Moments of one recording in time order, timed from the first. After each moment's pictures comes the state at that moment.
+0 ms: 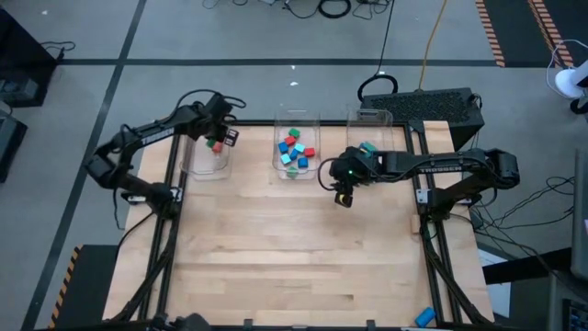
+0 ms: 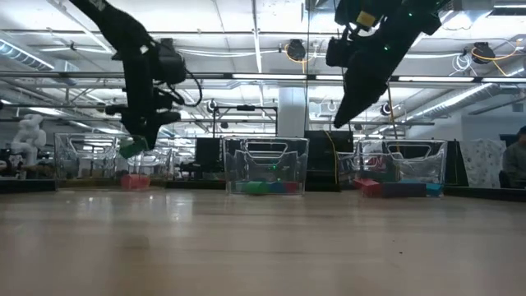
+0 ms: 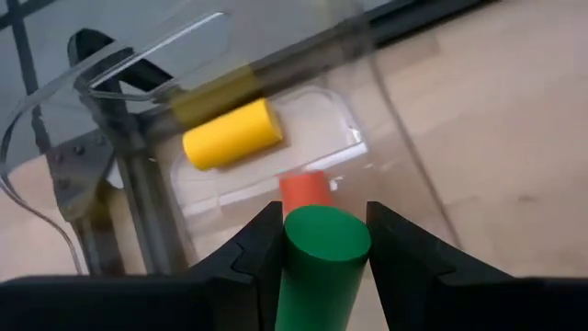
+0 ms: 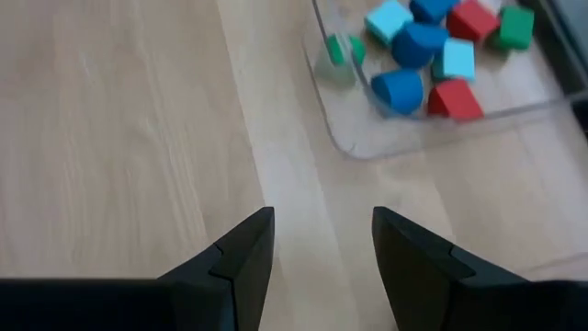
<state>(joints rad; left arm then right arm) 0.86 1.42 0.97 -0.75 -0.29 -0.27 -0.14 1.38 0.94 -0.48 0.13 0.08</state>
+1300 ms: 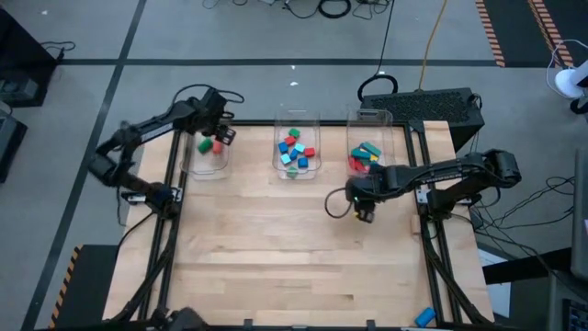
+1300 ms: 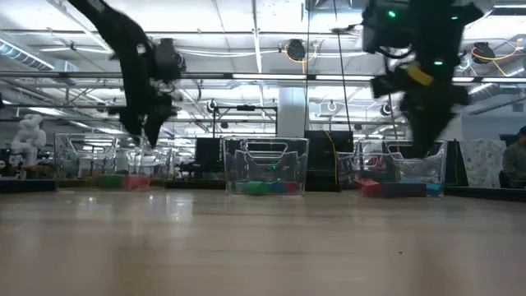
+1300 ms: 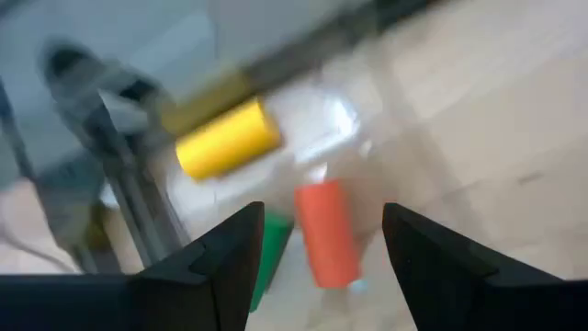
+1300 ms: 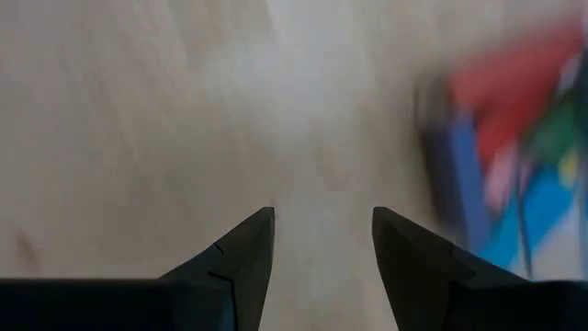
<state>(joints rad) 0.94 1.44 0.99 -0.76 -0.19 -0.12 0.01 1.38 0.87 -0.89 0.23 0.35</state>
